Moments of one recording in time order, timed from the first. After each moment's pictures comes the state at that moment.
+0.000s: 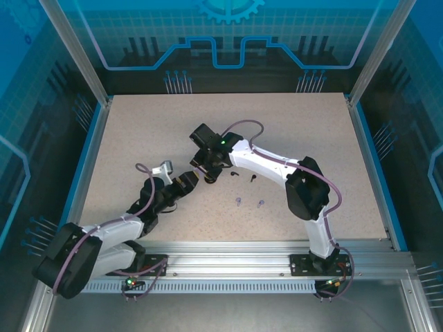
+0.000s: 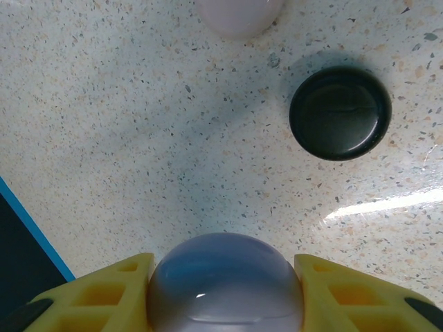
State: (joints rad) left arm -0.42 1.14 0.19 0.66 0.17 -1.00; right arm 0.86 2.05 1.77 -0.80 -0.08 1.47
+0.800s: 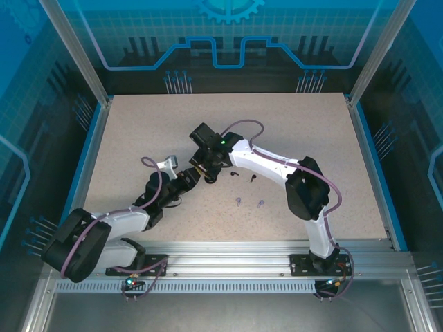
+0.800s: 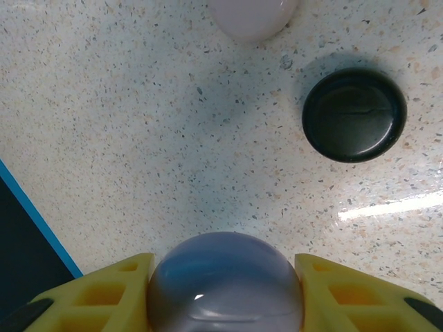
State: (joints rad) left arm -0.44 1.26 0.26 0.72 0.15 -0.98; right arm 0.86 2.05 1.77 -0.77 -0.08 1.47
